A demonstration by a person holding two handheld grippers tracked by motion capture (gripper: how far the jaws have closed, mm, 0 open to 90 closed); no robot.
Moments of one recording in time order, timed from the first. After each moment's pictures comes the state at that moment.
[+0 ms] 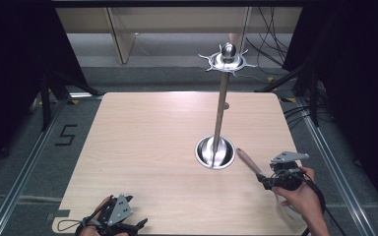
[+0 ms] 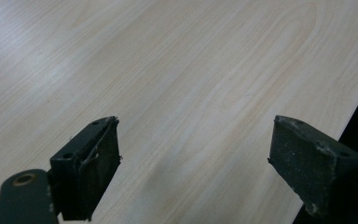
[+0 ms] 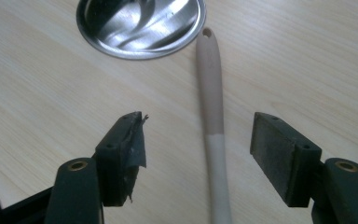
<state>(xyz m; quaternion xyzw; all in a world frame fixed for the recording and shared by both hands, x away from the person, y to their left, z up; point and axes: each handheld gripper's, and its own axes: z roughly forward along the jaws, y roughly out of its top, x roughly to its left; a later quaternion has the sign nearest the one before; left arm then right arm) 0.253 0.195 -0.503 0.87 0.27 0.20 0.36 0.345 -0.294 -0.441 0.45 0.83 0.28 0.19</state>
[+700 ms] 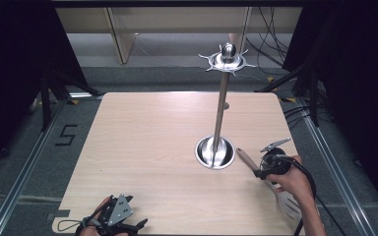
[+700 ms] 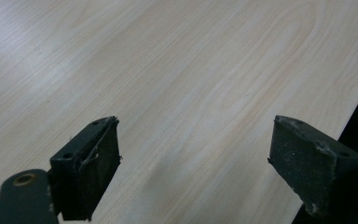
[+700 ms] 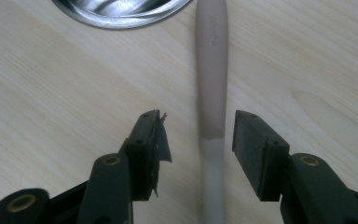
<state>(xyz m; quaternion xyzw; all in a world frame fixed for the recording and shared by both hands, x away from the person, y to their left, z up) 0.253 0.196 -0.500 0.88 0.27 0.20 0.34 0.393 -0.283 -0.453 0.47 0.85 0.20 0.09</state>
